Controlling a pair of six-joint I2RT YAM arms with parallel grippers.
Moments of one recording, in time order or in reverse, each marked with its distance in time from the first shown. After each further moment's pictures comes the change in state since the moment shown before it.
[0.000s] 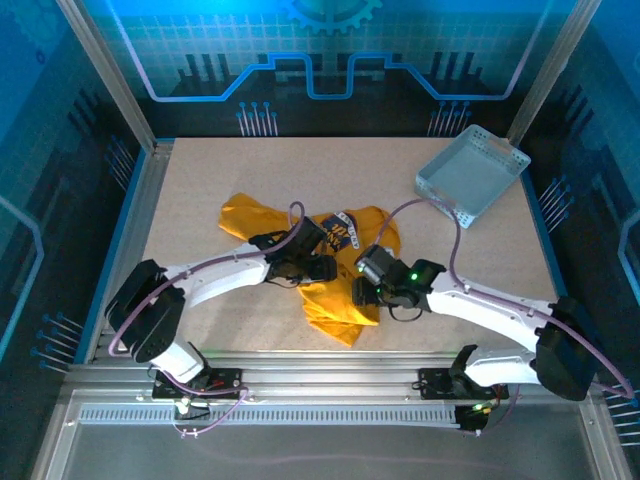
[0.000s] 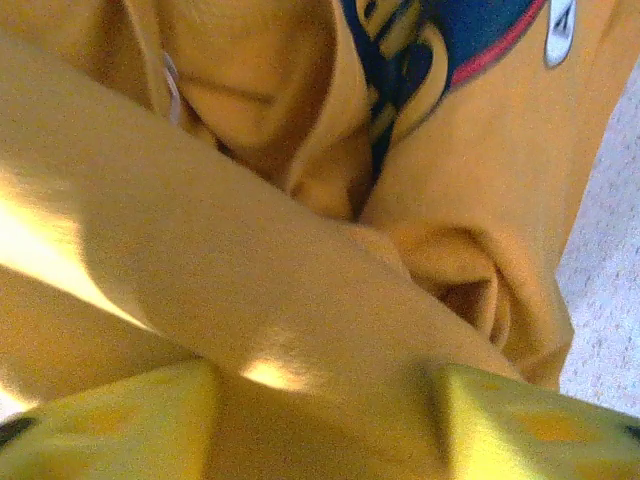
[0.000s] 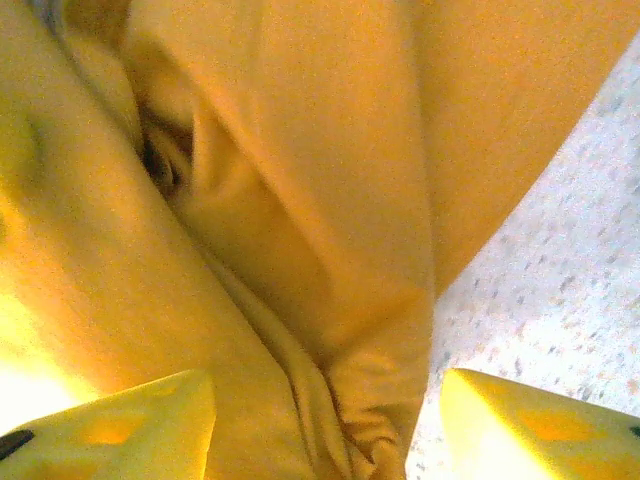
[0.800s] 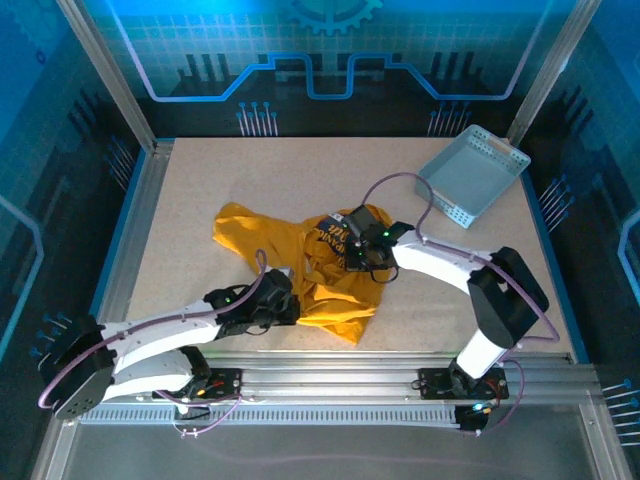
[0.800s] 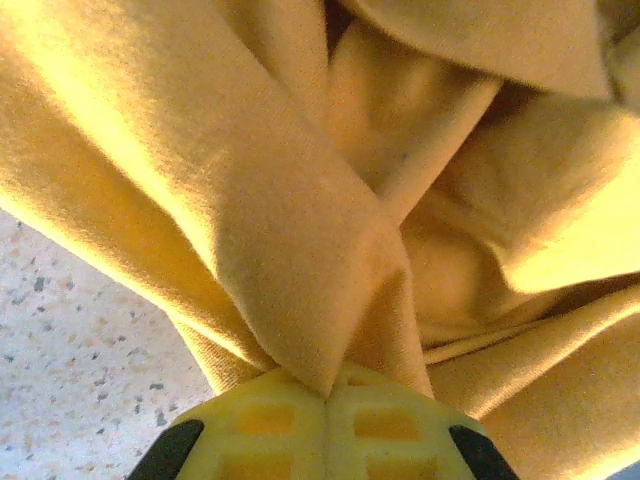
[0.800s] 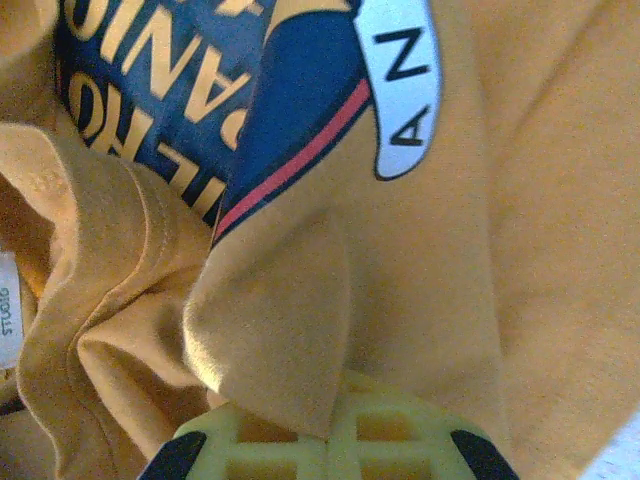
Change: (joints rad) left arm -0.134 -0.486 -0.525 0.169 -0.095 -0.078; right arm -0.160 0.366 0.230 0.114 -0.063 -0.130
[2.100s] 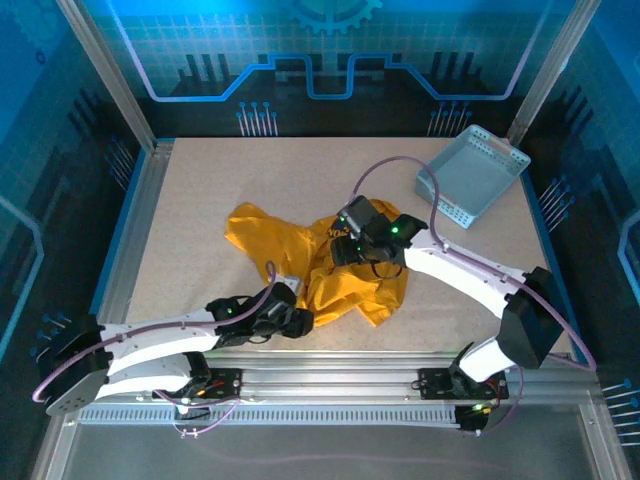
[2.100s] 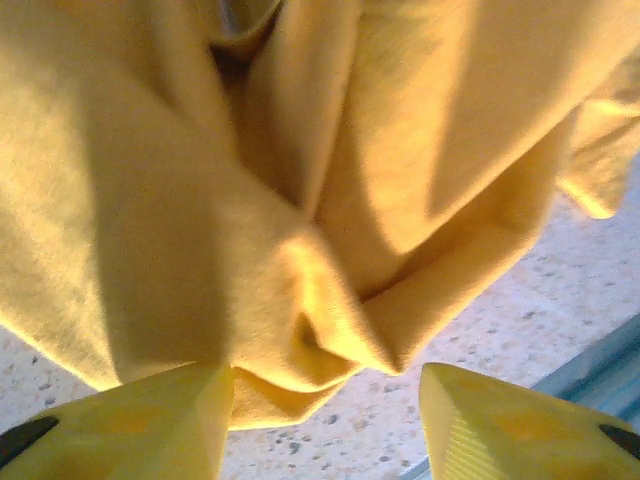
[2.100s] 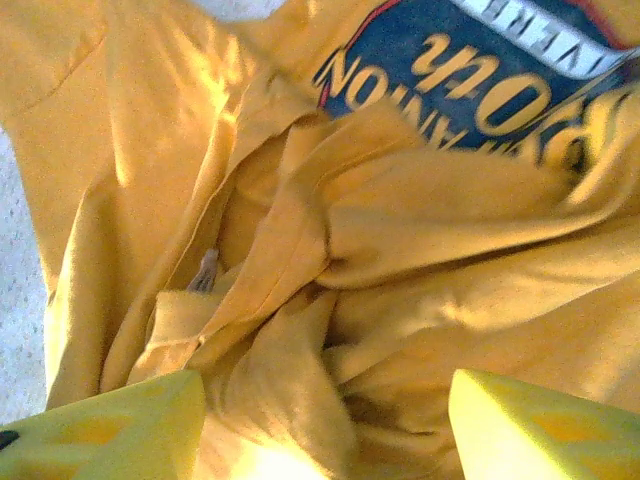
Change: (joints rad) left arm -0.095 -0.026 -0.023 0.058 -0.048 0.099; right arm 0.095 -0.114 0.141 -0.185 0.041 -0.096
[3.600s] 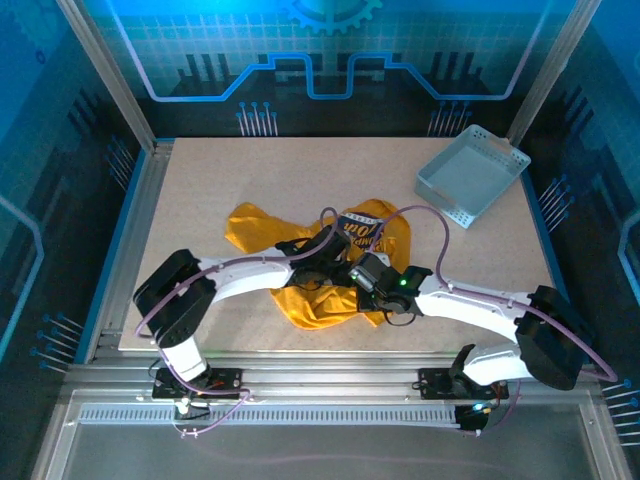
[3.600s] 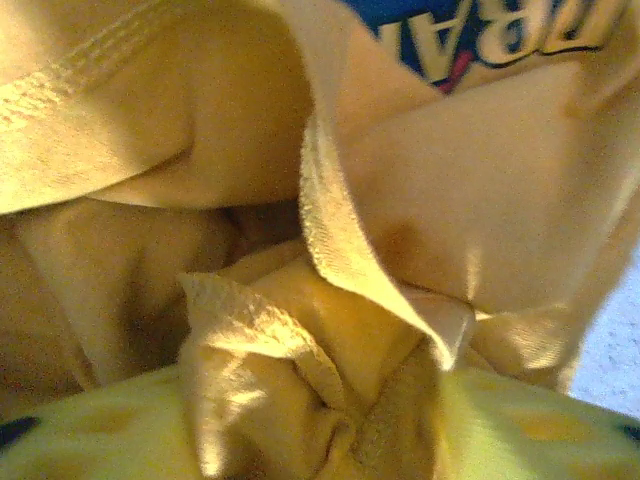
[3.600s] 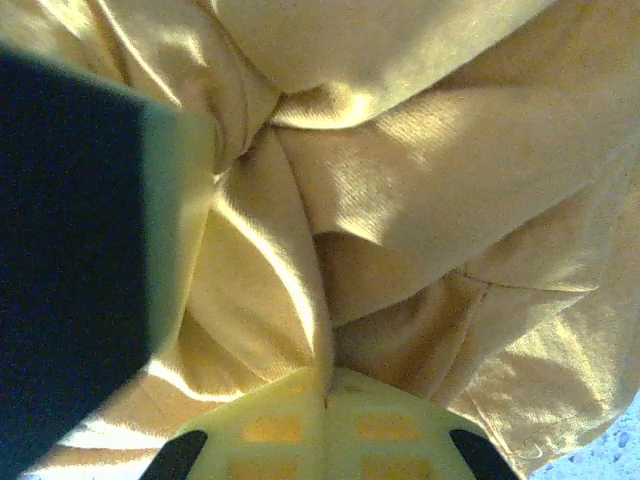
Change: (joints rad) left arm 0.142 0.668 0.601 -0.032 0.104 0.105; right arm 0.127 -0.181 -0.456 0.185 0.085 0.263
